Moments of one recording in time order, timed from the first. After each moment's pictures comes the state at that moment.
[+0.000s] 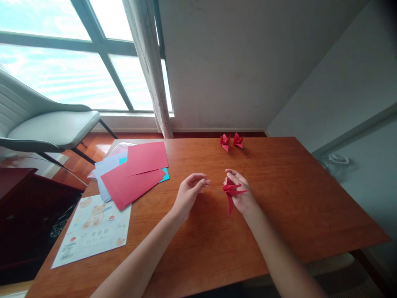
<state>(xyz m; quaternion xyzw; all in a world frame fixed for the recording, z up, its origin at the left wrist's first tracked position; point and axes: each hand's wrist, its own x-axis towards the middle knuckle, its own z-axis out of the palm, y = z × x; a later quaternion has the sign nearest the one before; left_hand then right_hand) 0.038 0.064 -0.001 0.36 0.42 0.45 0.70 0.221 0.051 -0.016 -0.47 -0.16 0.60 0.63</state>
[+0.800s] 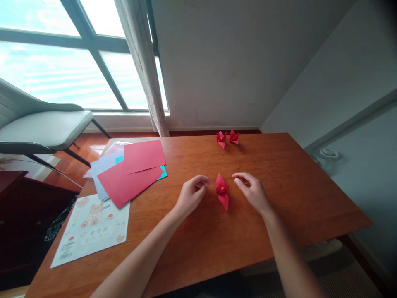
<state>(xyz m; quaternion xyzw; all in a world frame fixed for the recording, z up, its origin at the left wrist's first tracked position) 0.043 0.058 -0.007 0.57 0.42 0.42 0.58 0.274 0.014 -0.010 -0.62 -0.52 0.32 0.50</state>
